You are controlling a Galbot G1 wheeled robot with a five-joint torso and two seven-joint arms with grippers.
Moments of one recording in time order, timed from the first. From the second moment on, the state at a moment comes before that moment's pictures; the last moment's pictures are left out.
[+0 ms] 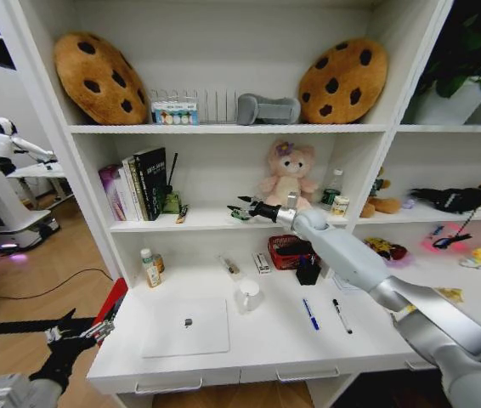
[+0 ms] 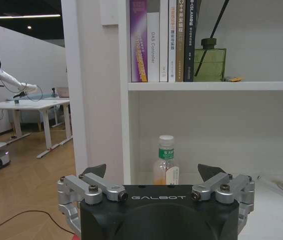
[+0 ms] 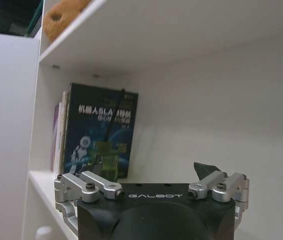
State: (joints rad) left arm 1.96 -1.31 -1.05 -2.41 -0.54 0.23 0.00; right arm -0.12 0.90 -0.28 1.40 1.03 -0.11 -0.44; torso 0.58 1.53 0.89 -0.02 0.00
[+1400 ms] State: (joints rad) left arm 1.96 -1.31 -1.05 -2.41 -0.54 0.23 0.00; right arm -1.25 0.43 0.49 2.03 0.73 -0.09 0.10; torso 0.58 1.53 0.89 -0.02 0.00
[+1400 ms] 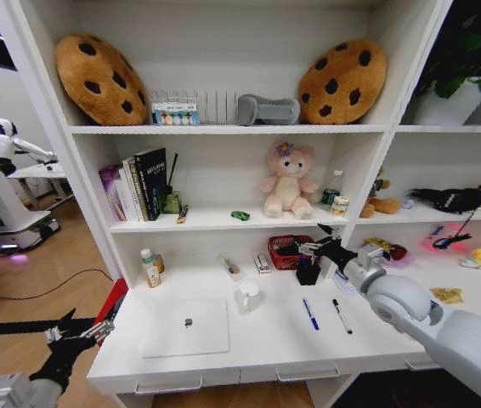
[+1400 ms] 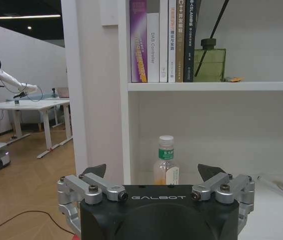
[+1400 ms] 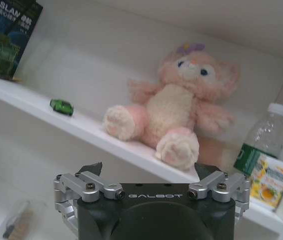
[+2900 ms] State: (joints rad) left arm 1.96 -1.30 -1.05 -2.41 -0.54 0.23 0.00; right arm -1.45 0.77 0.59 1.79 0.64 -0.23 -0.05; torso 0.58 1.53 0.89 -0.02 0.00
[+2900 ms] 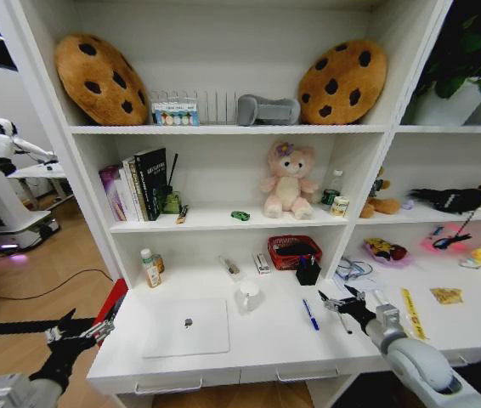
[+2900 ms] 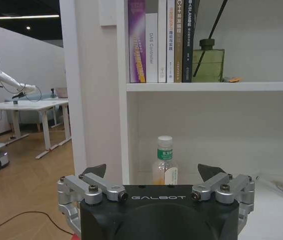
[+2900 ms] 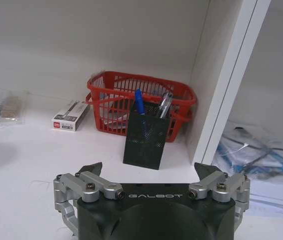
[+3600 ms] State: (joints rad) left arm 1.96 -1.30 -1.05 -2.41 -0.54 0.23 0.00; right arm -1.25 0.84 0.37 1.66 0.74 -0.31 0.02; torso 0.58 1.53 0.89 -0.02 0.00
